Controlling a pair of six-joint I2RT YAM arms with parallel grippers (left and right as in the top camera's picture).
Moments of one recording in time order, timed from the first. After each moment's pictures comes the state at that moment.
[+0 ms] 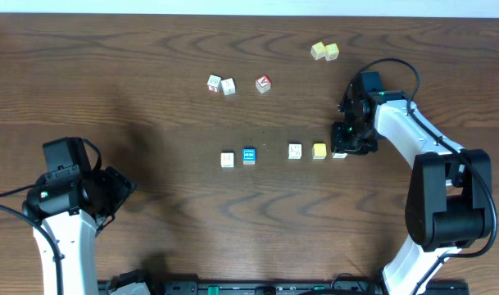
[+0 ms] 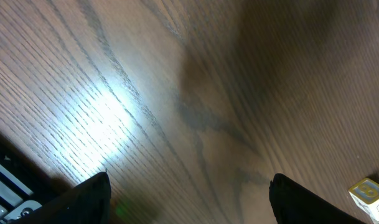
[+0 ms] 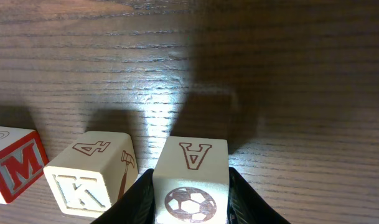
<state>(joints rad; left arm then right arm) 0.33 1.08 0.88 -1.13 -0.01 -0.61 0.12 1.92 1.25 -0.84 -0.15 0.16</state>
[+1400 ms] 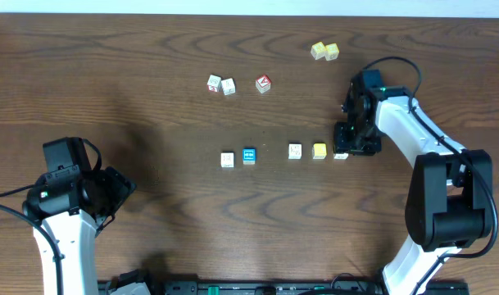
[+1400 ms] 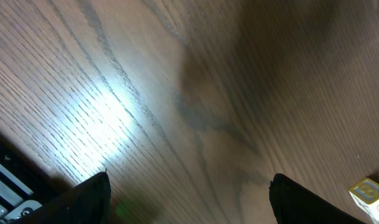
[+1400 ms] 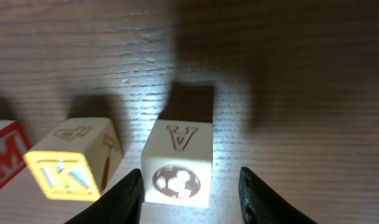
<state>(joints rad) 0.33 1.08 0.88 -1.13 -0.01 -0.61 0.12 1.92 1.28 -0.92 -0.10 0.19</state>
